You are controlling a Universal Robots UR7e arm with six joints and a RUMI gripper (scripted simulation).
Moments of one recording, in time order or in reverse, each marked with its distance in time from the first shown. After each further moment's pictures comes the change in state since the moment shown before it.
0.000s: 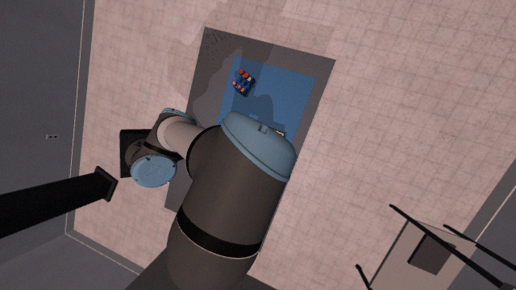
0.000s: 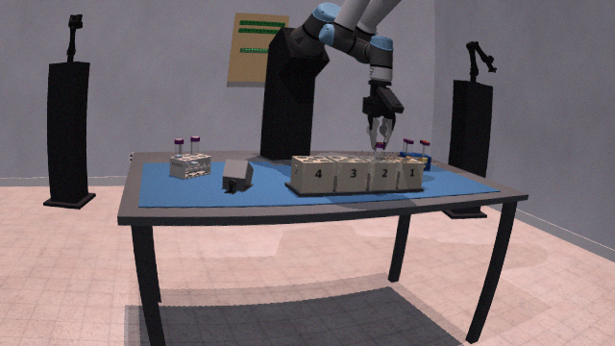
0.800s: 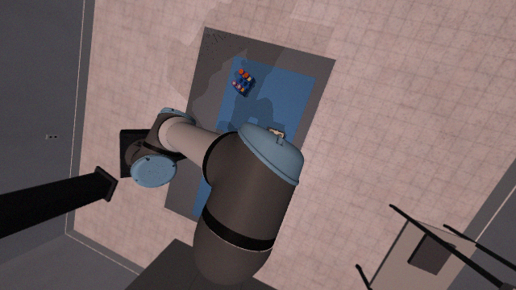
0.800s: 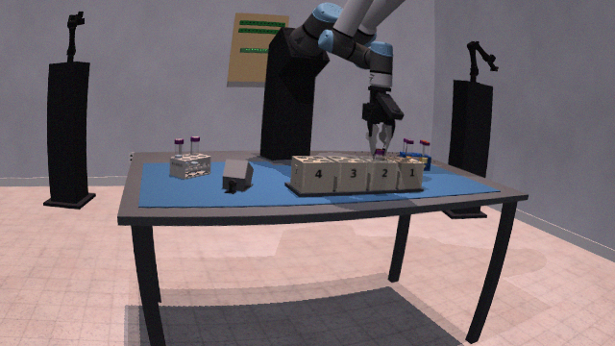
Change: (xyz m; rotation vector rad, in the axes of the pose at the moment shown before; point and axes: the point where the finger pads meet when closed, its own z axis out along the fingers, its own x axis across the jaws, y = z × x) arm 0.000 0.000 0.021 0.000 0.000 0.000
